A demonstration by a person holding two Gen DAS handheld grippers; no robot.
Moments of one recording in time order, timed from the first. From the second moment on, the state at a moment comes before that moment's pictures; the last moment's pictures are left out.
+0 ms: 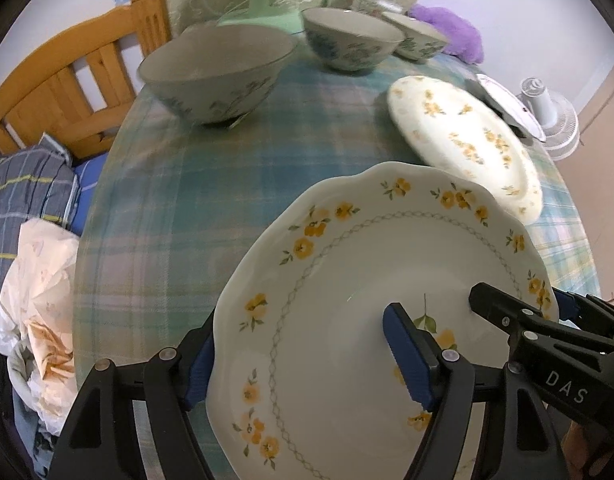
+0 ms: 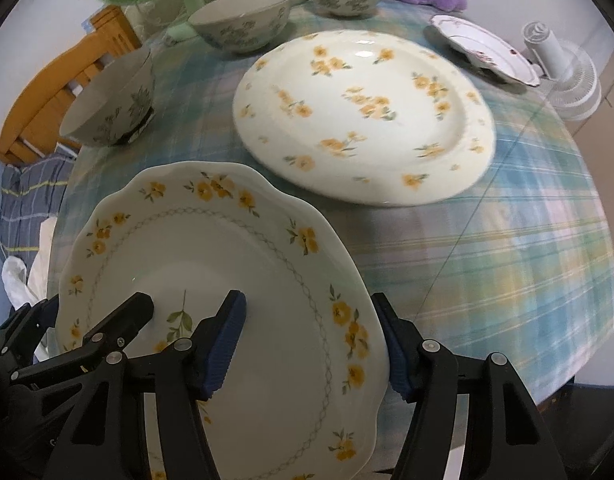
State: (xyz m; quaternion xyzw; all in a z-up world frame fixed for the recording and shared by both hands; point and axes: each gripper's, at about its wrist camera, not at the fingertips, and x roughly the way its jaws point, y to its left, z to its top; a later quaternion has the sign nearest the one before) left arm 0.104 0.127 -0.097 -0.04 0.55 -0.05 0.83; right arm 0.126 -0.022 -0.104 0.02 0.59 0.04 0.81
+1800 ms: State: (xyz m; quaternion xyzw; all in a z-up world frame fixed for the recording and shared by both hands) left arm 0.174 -0.184 -0.110 -0.03 0.55 -0.04 0.84; right arm 0.184 -0.342 -0.105 0.03 0.57 0.02 0.82
